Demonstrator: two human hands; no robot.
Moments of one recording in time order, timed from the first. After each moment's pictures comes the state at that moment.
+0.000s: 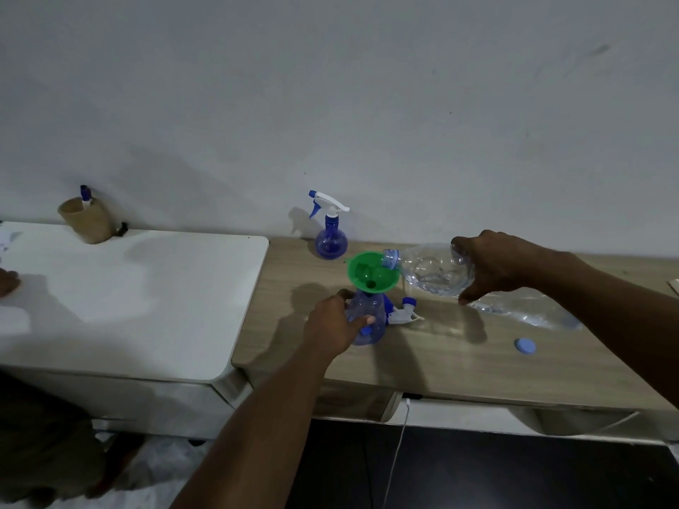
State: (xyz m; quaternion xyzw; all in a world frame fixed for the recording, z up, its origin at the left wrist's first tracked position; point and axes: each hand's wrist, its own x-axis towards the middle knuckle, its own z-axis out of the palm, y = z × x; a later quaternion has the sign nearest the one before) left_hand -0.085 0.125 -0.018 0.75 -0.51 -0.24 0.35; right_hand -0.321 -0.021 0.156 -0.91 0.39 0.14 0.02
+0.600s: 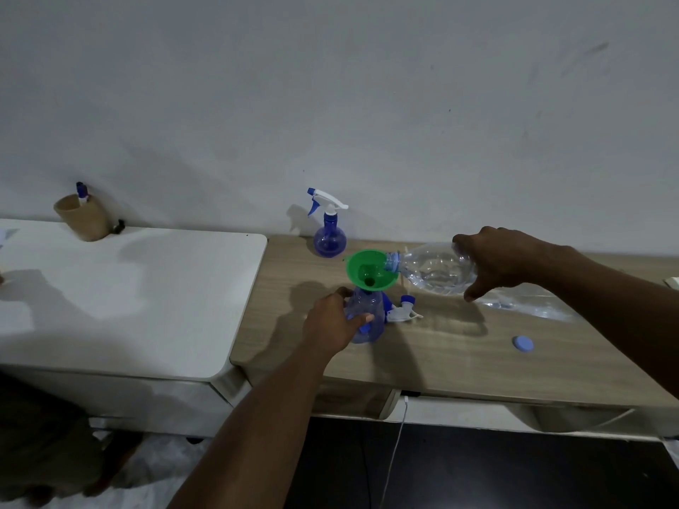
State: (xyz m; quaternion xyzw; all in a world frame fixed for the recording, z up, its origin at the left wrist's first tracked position) left_hand -0.086 0.125 -0.016 0.75 -0.51 -0.23 0.35; right_hand -0.322 -0.023 0.160 -0.91 0.39 0.16 -0.01
